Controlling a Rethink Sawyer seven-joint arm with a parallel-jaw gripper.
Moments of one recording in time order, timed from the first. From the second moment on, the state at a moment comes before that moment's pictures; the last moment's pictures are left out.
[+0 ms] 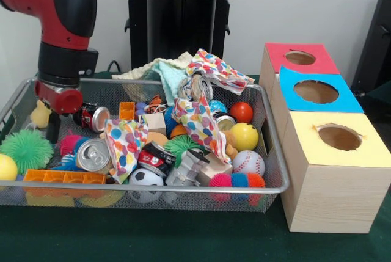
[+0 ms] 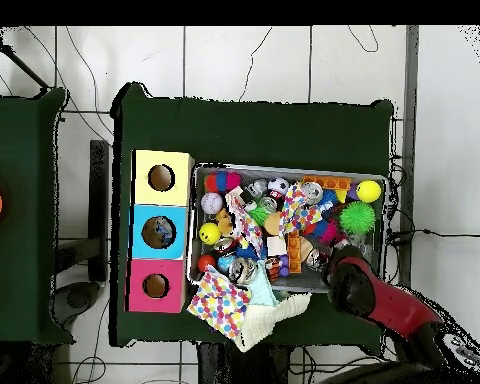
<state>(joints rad) -0.72 -0.38 -0.04 1.72 -0.34 -0.18 2.23</state>
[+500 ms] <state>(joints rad) -0.64 -0.37 -0.12 1.69 -0.29 -0.18 2.23</state>
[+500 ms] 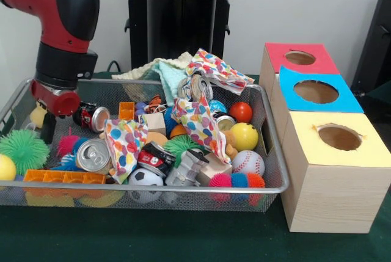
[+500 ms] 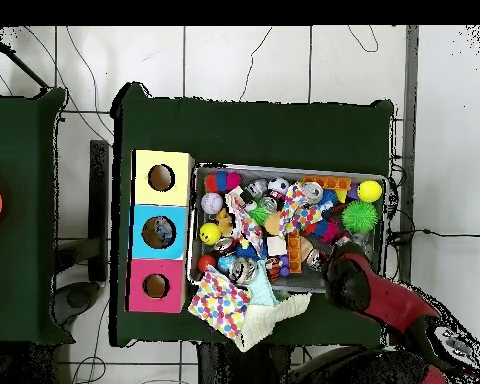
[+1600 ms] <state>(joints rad) -0.62 -0.77 -0.08 1.86 -0.16 0.11 2.23</state>
